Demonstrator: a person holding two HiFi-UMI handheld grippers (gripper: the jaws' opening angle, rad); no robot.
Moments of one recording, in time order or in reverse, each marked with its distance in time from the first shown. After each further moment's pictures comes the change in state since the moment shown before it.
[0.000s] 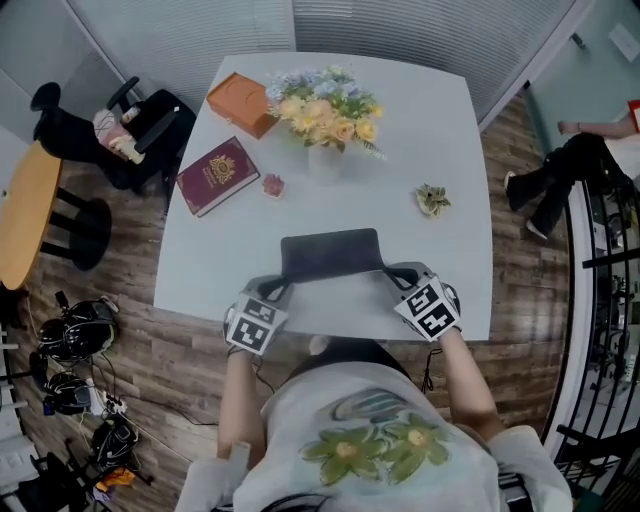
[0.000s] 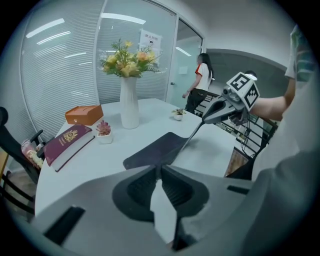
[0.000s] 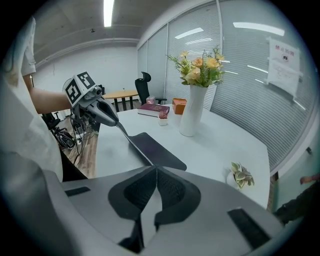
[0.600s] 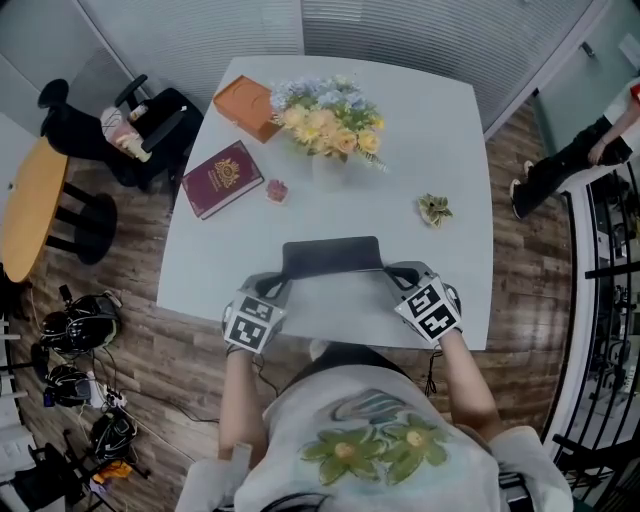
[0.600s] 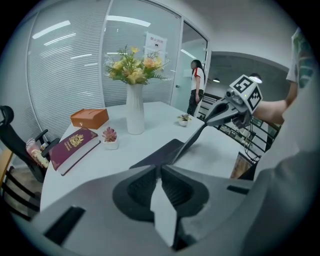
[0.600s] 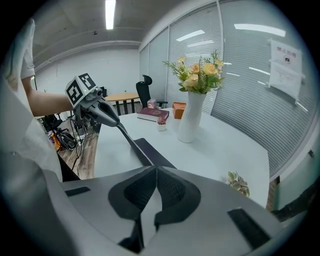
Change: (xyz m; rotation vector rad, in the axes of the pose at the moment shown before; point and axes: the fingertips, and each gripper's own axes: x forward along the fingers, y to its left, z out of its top) left arm -0.008 0.013 0.024 -0.038 -0.020 0.042; right arm -0.006 -0.017 0.022 -0.020 -0.026 0.016
